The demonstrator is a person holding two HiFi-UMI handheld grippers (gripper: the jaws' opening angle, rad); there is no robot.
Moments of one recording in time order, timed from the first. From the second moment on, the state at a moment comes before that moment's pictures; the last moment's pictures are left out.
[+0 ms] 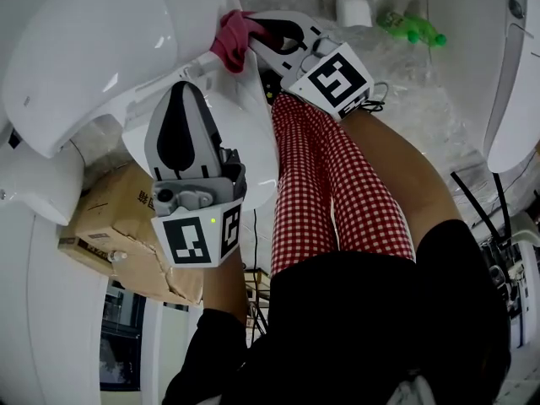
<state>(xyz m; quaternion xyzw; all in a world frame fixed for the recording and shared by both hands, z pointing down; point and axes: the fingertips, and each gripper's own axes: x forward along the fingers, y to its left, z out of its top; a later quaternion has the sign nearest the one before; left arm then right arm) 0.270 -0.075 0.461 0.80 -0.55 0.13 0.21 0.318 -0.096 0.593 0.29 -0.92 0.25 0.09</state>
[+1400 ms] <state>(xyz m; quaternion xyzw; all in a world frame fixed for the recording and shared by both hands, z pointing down) 0.287 -0.087 0.448 0.80 -0.54 0.11 0.24 0.326 -0.226 0.598 0.35 -0.90 0.23 0.10</state>
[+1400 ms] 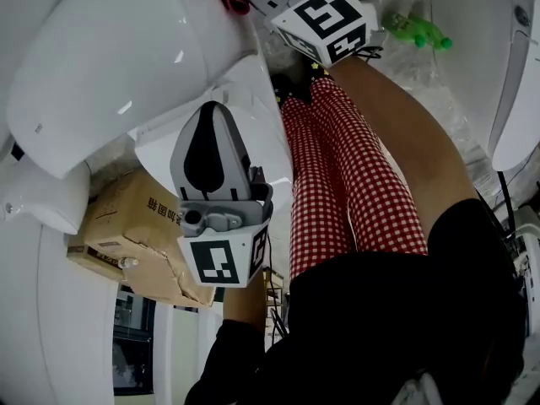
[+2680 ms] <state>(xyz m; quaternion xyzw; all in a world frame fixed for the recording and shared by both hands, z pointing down) 0.235 -0.089 0.372 0.81 -0.57 0.11 0.13 0.344 -0.182 0.413 0.35 -0.92 0.18 0.00</state>
